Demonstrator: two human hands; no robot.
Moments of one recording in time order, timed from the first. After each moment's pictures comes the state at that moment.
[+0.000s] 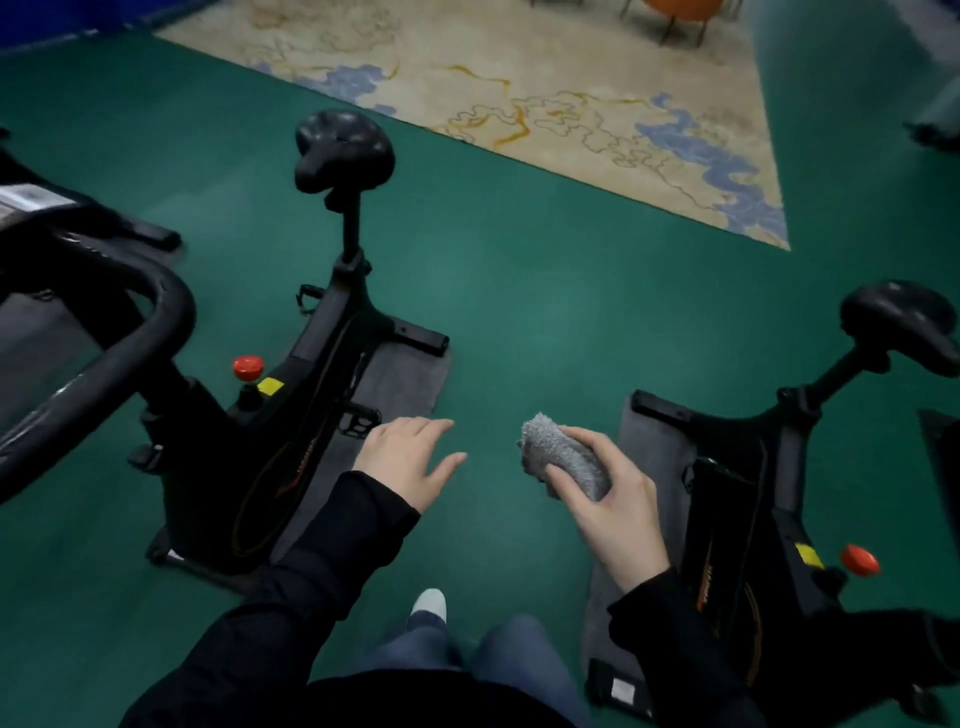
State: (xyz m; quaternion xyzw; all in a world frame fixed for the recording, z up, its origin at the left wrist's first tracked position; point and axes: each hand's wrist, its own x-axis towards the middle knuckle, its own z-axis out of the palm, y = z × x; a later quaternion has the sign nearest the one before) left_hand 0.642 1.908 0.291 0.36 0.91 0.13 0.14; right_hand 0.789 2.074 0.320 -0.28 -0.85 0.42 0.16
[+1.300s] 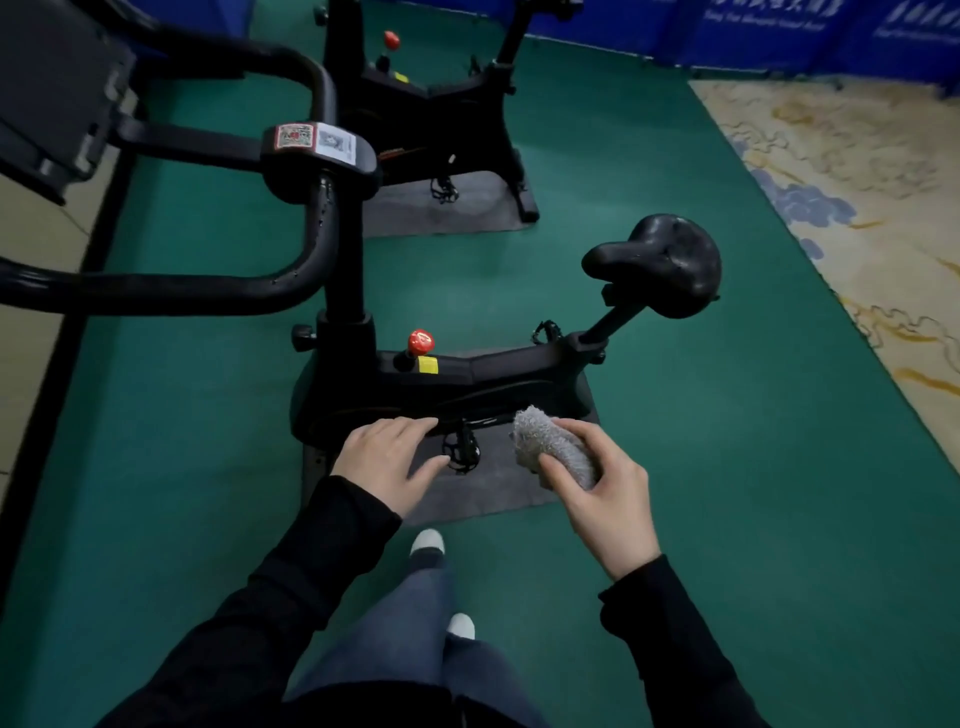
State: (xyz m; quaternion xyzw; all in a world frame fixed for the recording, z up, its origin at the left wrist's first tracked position) left_hand 0.538 1.982 0.280 -0.18 0.96 0.19 0.05; right_hand 0.442 2.191 0.305 0.20 -0.85 0.47 -0.11
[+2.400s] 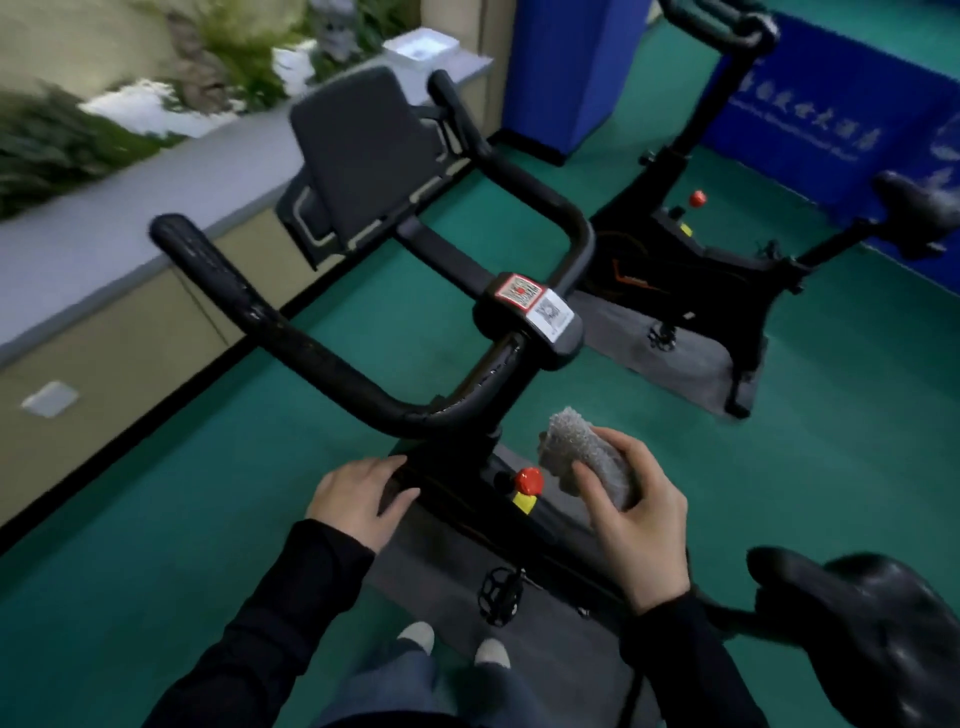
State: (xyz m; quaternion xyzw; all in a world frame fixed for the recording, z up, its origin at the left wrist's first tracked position) left_hand 0.512 1.905 0.284 -0.56 0.80 0.21 -0.02; right_hand 0.271 1.998 0.344 0.50 -0.69 0.49 -0.19
